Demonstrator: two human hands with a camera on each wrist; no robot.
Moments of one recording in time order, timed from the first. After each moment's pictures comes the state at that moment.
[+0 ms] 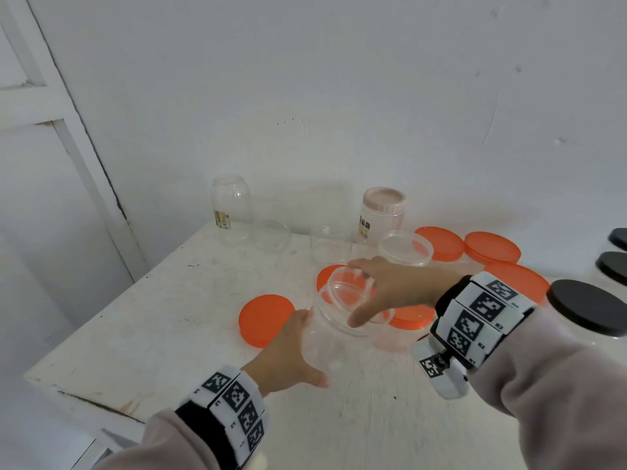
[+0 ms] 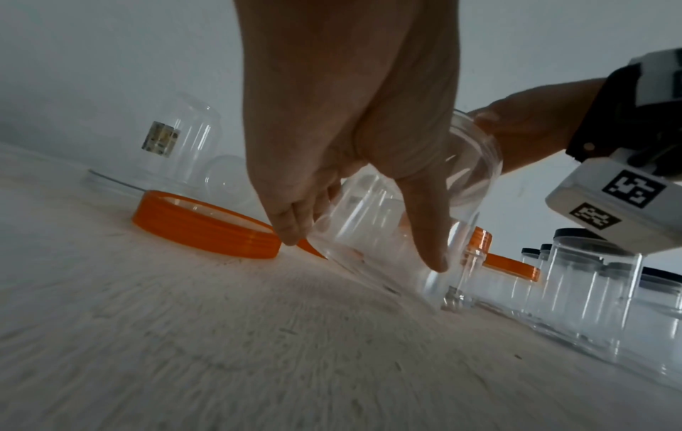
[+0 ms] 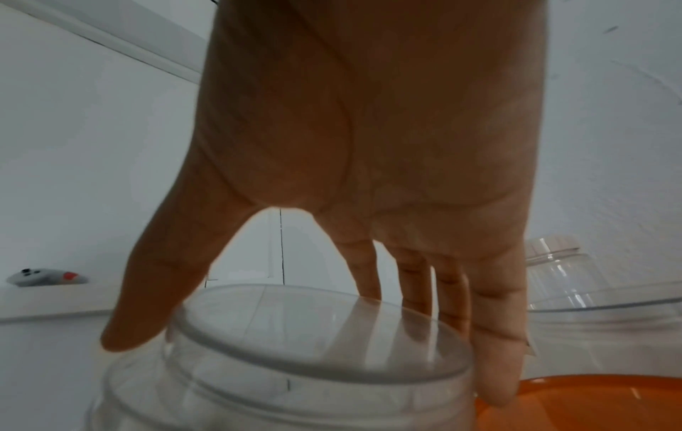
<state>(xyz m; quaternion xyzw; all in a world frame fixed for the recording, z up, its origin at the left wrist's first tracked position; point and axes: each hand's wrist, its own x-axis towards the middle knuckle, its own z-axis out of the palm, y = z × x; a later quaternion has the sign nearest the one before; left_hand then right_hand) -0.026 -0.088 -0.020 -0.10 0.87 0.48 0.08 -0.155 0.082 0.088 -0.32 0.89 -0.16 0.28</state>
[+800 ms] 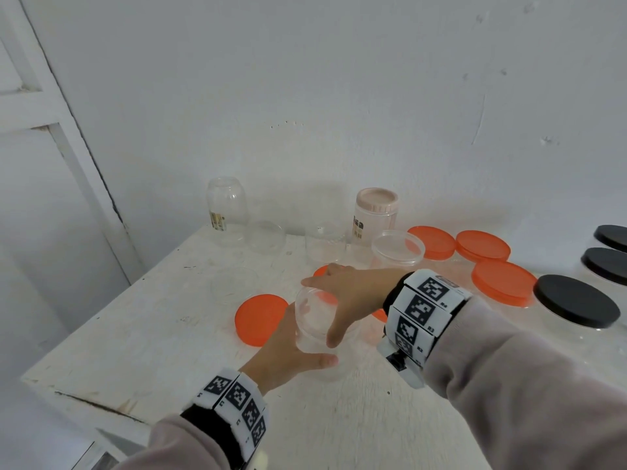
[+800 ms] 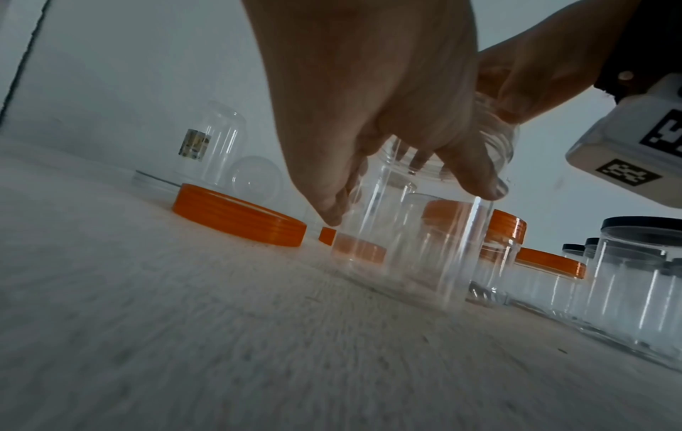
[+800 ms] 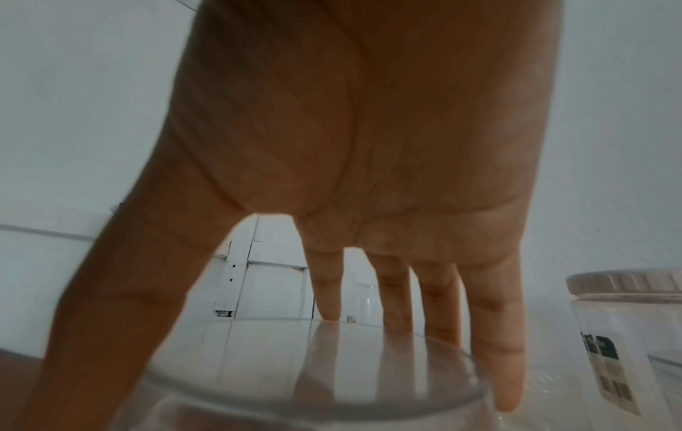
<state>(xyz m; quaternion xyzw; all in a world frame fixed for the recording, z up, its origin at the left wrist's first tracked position) -0.030 -0.084 -0.030 -0.02 0.79 0.61 -0.01 -0.125 0.041 0.092 -0.40 0.88 0.04 0.25</state>
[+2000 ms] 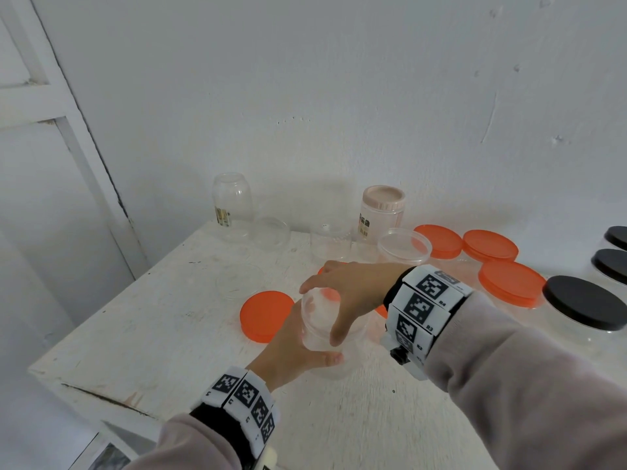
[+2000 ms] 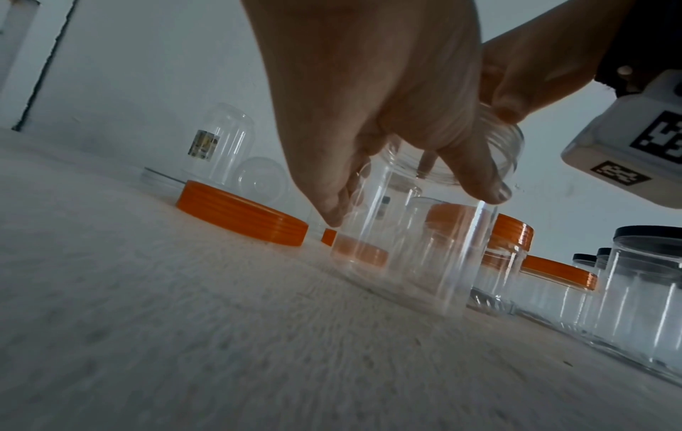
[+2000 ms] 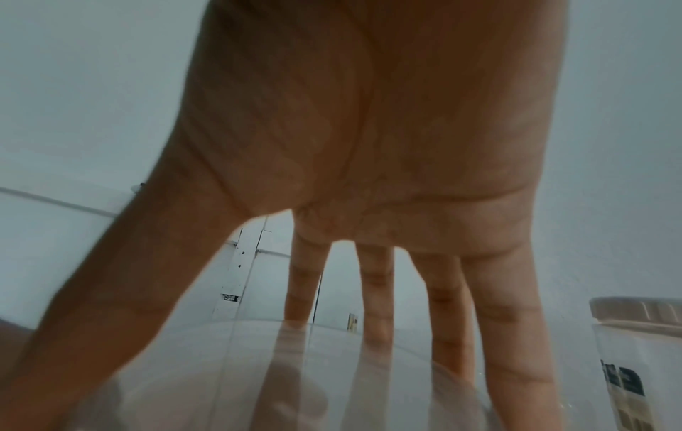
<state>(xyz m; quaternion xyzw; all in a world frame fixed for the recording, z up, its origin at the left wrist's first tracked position) -0.033 -0.084 -0.036 0.02 0.79 0.61 -0.04 -0.130 0.034 0.089 -0.44 0.87 0.02 0.24</state>
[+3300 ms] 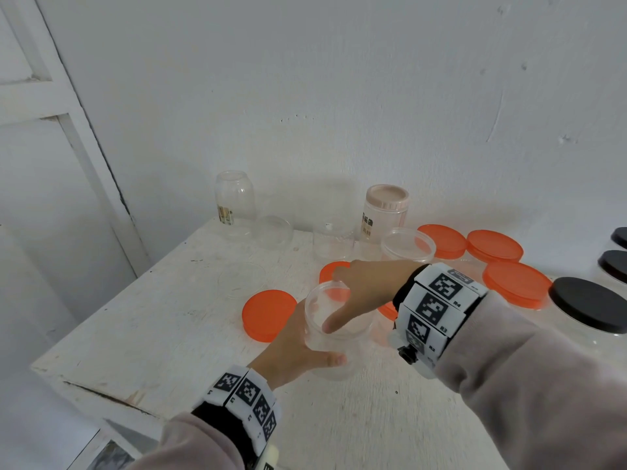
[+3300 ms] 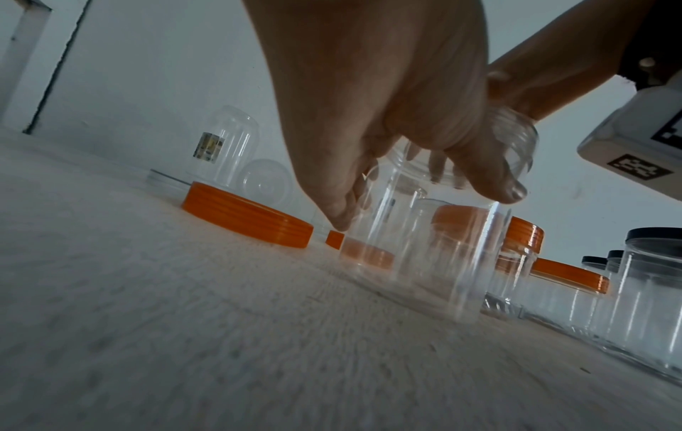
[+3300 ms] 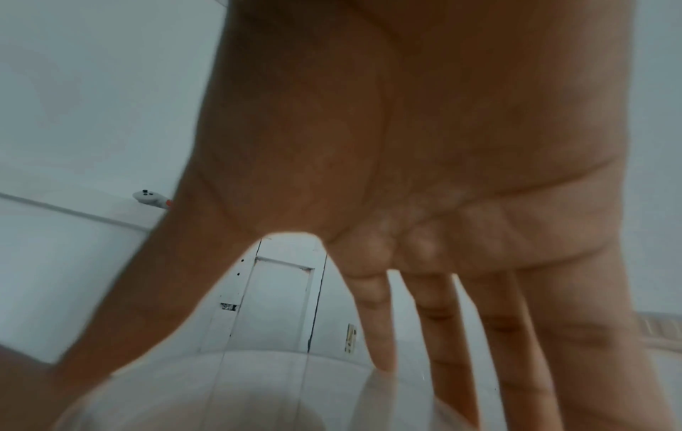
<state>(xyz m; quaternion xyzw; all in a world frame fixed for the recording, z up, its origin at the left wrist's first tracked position) -0.031 -0.081 -0.027 0.04 0.78 0.62 -0.03 -0.133 0.042 0.092 -0.38 0.90 0.07 0.21</state>
